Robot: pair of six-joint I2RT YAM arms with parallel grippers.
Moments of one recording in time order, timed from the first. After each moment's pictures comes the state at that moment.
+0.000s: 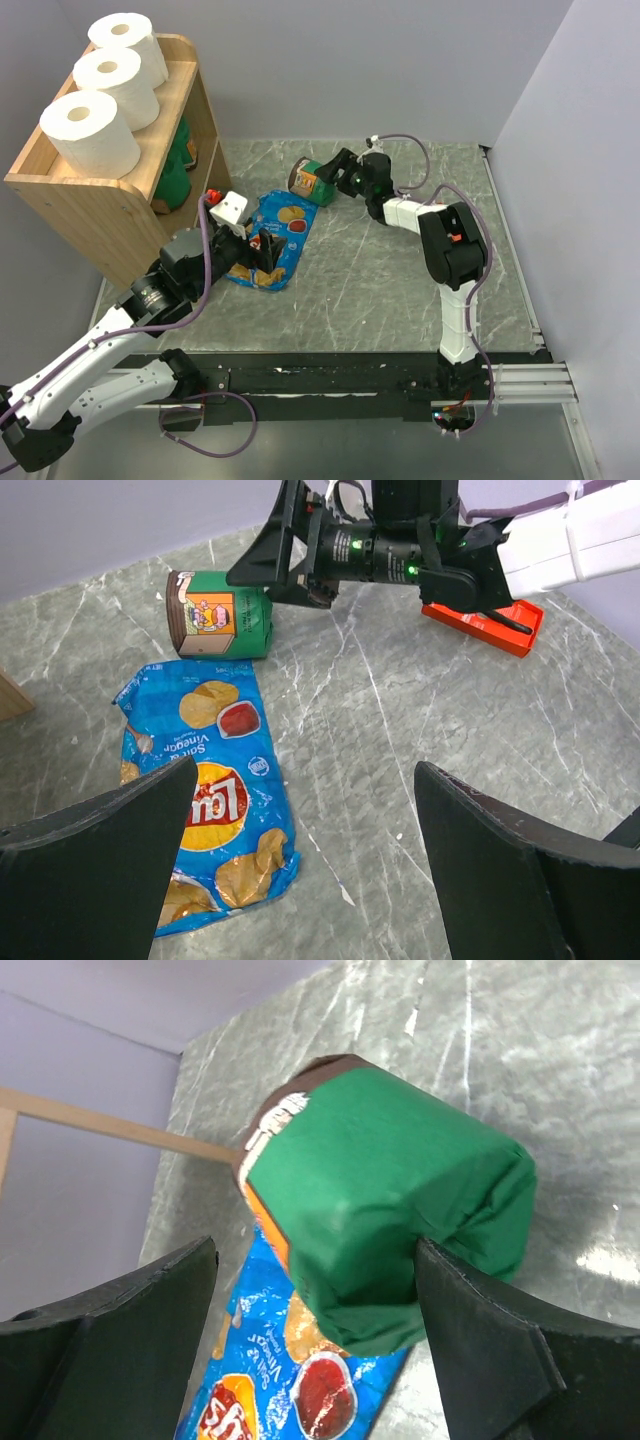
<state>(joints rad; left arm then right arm) -0.79 0.79 0.90 -0.24 -0.18 -0.13 0.36 2.12 1.39 0.46 -0.23 0.81</state>
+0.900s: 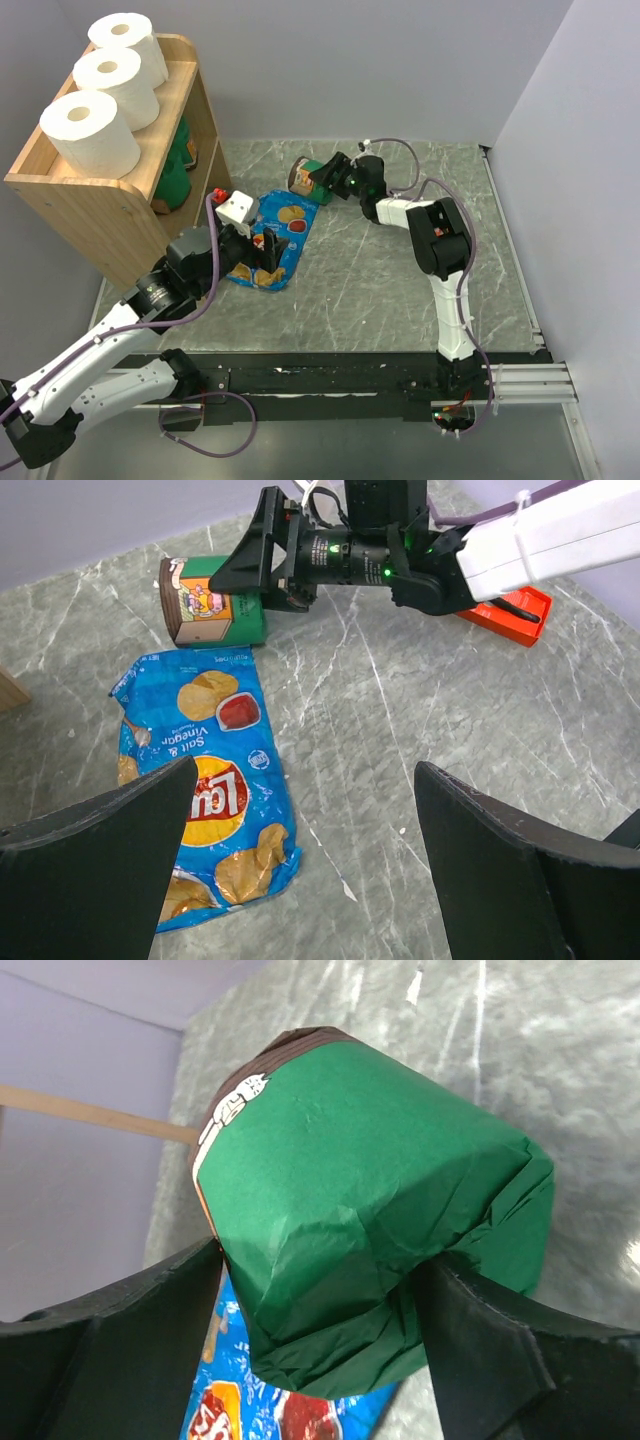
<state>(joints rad) -0.79 0.82 0.90 -0.24 -0.18 -0.13 0.36 2.26 1.48 0.50 -0.31 0.86</state>
